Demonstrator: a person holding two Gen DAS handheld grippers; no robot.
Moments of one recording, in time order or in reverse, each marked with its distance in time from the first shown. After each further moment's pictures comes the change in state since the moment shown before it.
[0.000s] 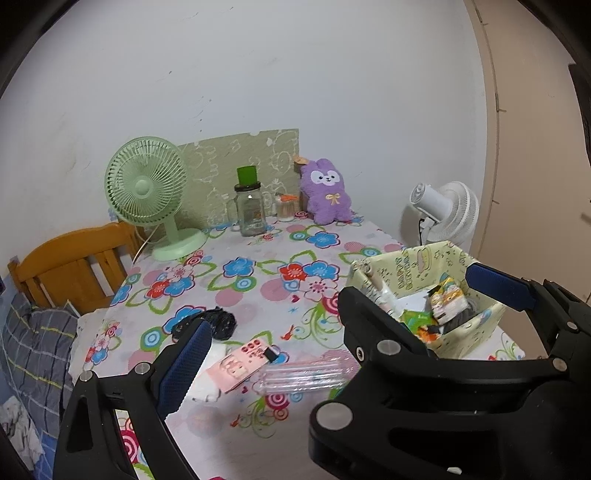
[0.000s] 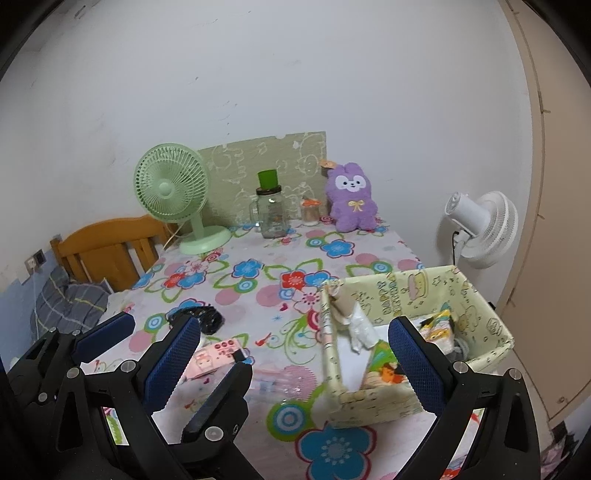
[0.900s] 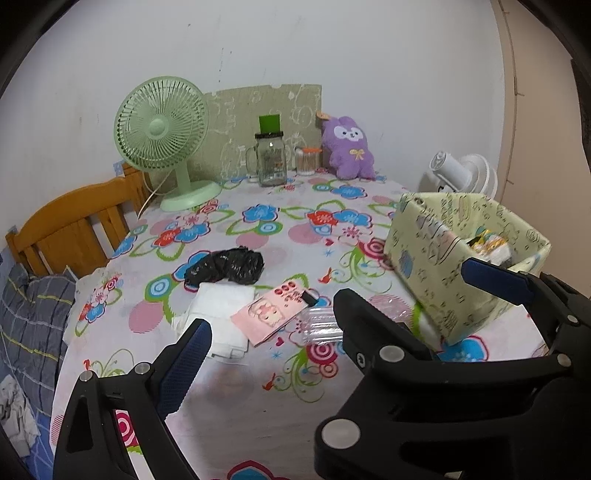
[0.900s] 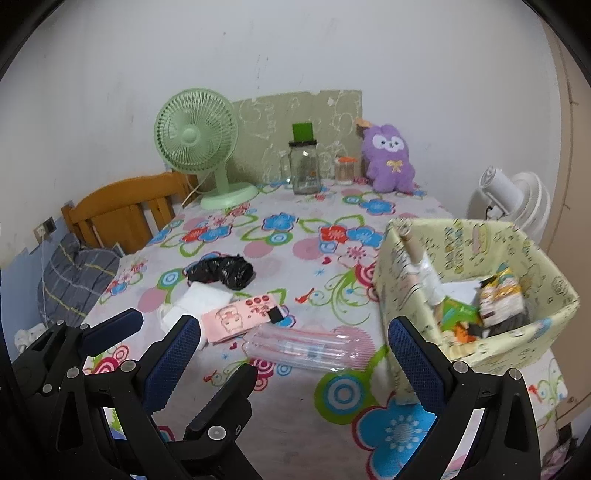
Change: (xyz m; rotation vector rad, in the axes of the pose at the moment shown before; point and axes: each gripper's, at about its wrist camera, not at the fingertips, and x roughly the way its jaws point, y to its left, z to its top) left arm 0.038 0.045 -0.053 -0.033 0.115 0.006; right arm 0.055 0.042 -0.046 -0.036 0.122 0.065
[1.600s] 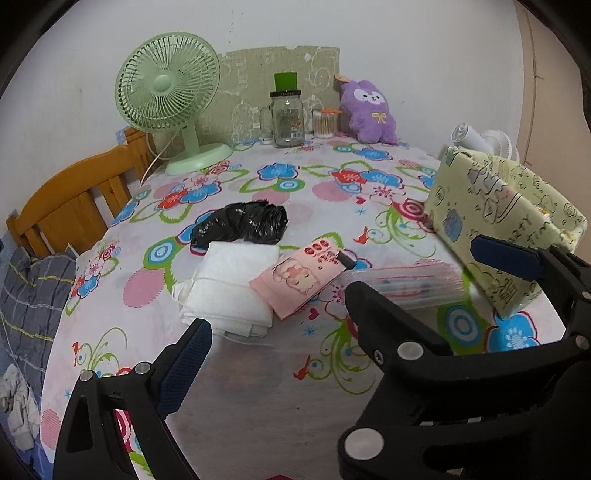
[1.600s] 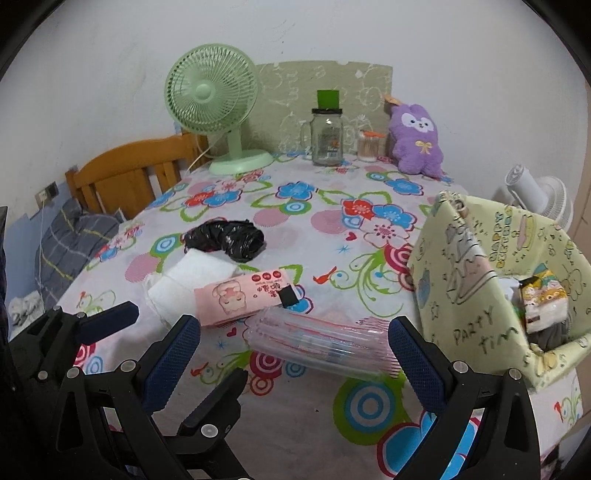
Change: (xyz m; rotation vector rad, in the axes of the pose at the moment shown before) left arm 0.045 0.023 -0.019 -0.010 0.111 0.035; right arm 0.052 0.012 -0.011 -0.094 0.086 0.025
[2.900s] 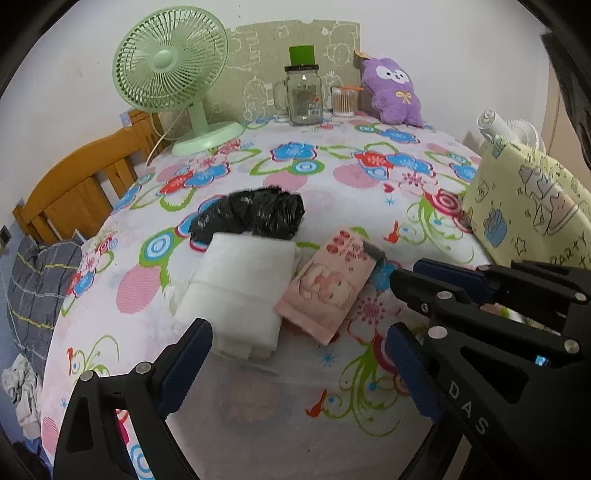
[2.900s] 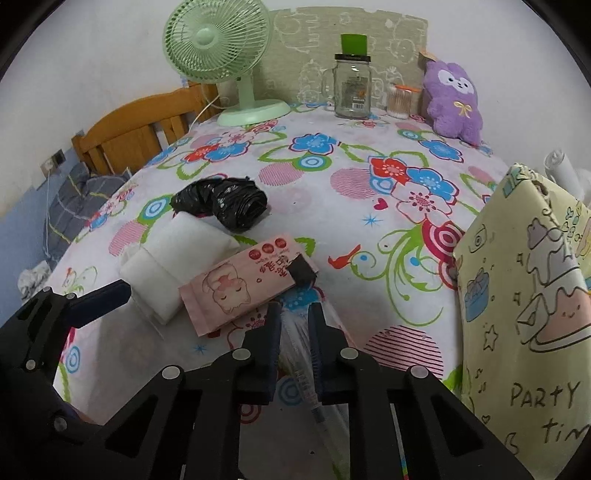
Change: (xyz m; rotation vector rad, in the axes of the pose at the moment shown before) left arm 0.036 0.002 0.020 -0.026 0.079 0.064; right arm 0.055 -0.010 0.015 -0.022 0.170 0.076
